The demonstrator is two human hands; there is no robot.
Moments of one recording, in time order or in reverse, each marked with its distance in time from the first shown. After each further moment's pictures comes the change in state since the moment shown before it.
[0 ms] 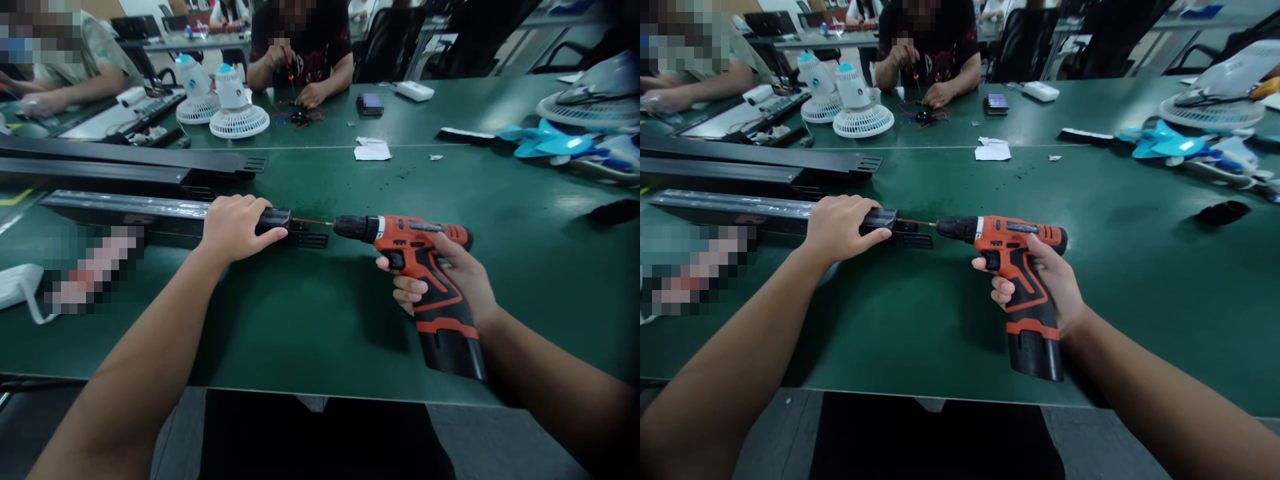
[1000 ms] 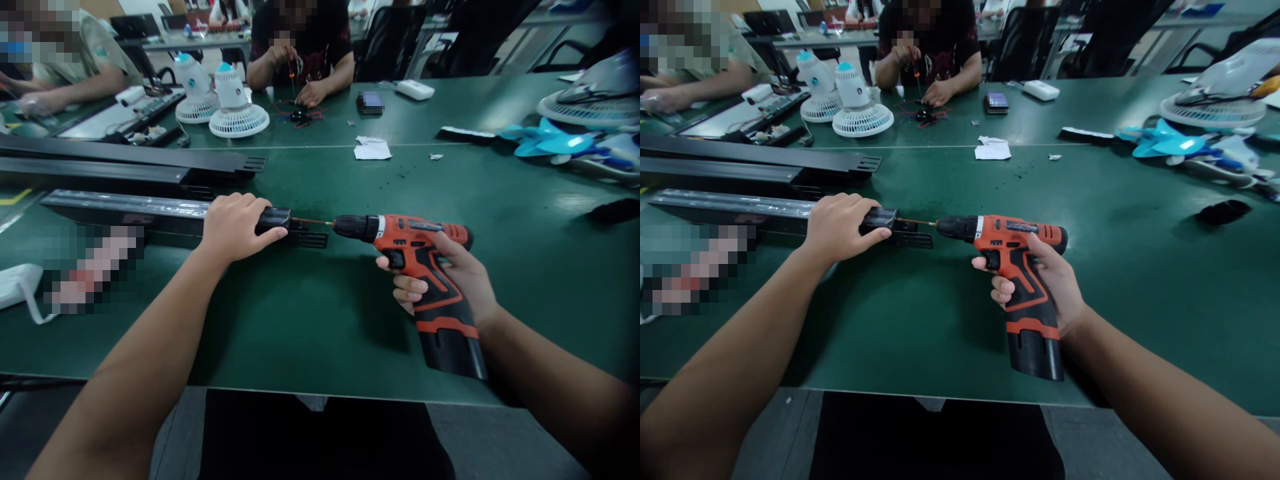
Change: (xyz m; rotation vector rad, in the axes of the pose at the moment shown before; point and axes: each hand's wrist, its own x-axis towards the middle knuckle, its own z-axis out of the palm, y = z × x) left_hand -0.001 0.000 0.001 -0.012 0.011 -0.004; right_hand -0.001 -0.001 0.004 0.012 0.032 0.010
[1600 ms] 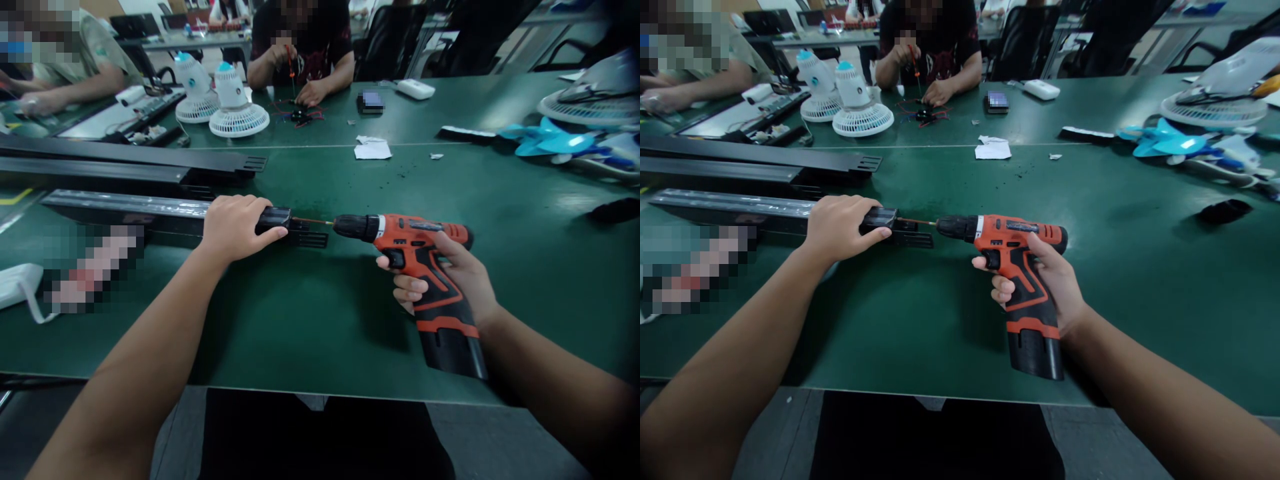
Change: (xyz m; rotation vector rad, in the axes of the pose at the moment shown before) left_hand 0.000 0.000 -0.001 0.008 -0.005 0.000; right_hand 0.000 -0.001 -0.004 -0.029 0.000 0.015
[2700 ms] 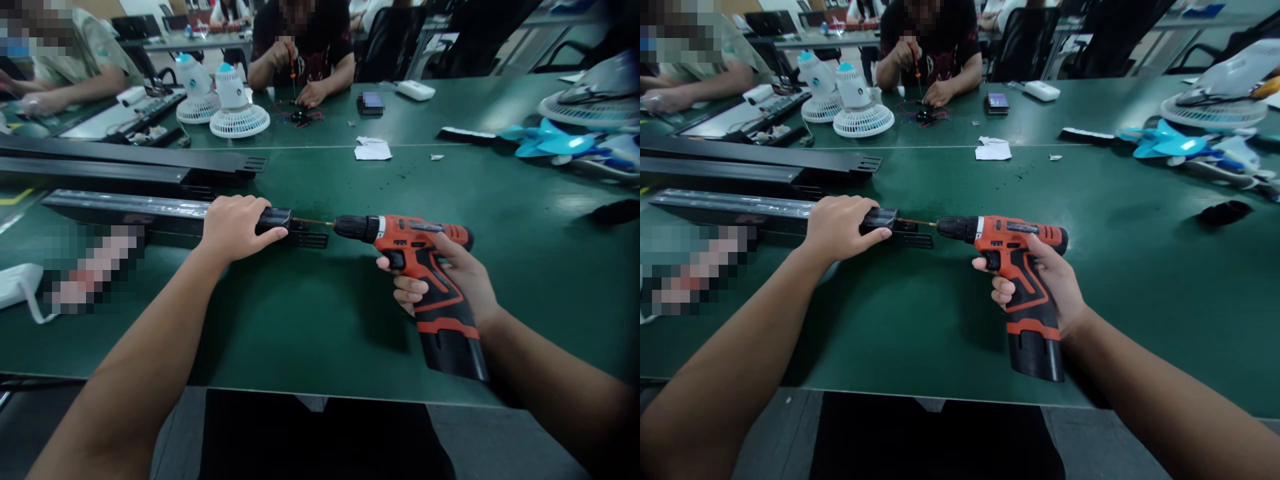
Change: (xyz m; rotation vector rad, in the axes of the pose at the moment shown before) left_hand 0.001 -0.002 0.000 0.014 -0.023 -0.002; right_hand -0.001 0.001 0.004 0.024 0.052 0.021
